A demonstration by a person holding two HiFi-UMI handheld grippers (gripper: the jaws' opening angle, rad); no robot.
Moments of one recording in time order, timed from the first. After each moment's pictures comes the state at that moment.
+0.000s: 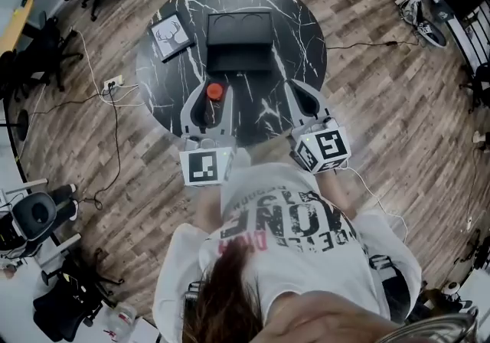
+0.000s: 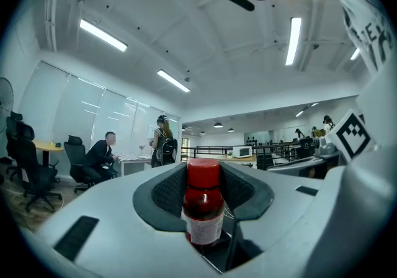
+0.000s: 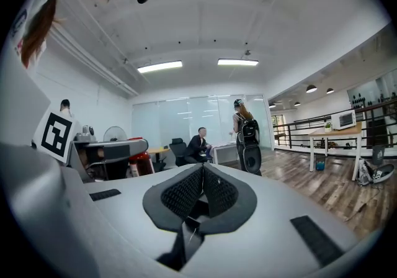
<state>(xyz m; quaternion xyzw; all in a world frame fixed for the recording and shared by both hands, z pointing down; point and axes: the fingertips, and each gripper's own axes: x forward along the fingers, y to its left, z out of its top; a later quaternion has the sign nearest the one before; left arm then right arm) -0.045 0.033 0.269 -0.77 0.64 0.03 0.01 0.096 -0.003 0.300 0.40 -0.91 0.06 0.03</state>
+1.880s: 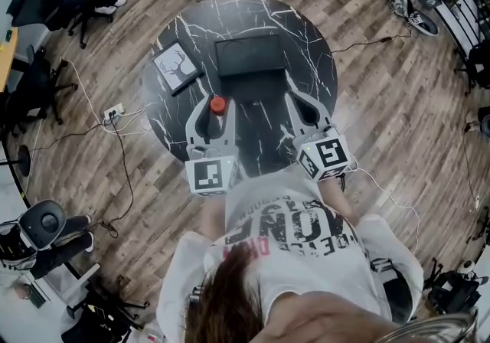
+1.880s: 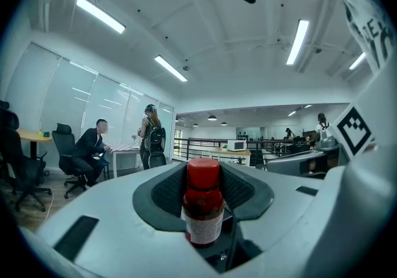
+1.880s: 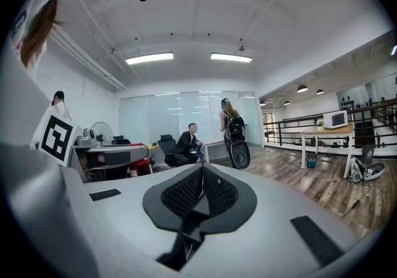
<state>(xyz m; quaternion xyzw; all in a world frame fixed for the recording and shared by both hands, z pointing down) -0.108 -0.049 0.294 -0.80 0.60 0.00 -0.04 0.036 -0.069 0.309 0.45 -0.89 0.06 0.04</state>
